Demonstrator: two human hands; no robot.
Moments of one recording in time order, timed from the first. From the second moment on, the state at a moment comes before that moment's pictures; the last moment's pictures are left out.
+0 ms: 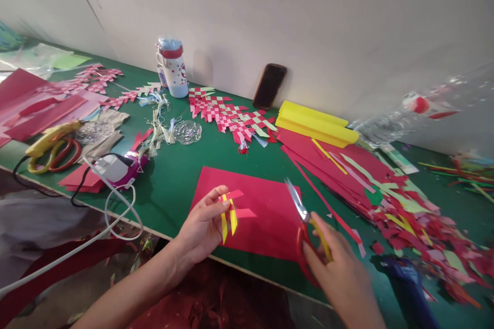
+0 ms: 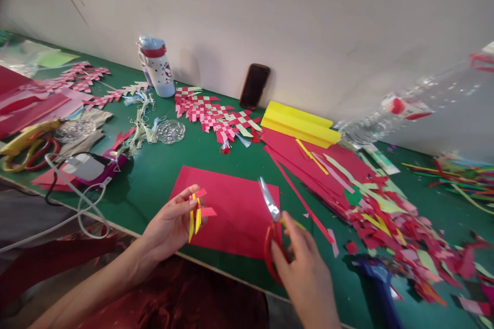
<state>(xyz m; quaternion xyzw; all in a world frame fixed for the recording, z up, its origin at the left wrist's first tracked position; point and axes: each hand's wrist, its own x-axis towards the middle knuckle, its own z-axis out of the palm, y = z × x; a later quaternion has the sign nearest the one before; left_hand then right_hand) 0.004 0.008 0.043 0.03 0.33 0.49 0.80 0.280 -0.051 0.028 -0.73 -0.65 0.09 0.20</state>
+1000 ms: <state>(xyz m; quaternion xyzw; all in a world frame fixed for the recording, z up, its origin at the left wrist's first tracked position) 0.026 -0.011 0.044 0.11 0.34 0.44 0.82 0.184 -0.015 0.062 -0.53 -0.53 0.55 0.37</state>
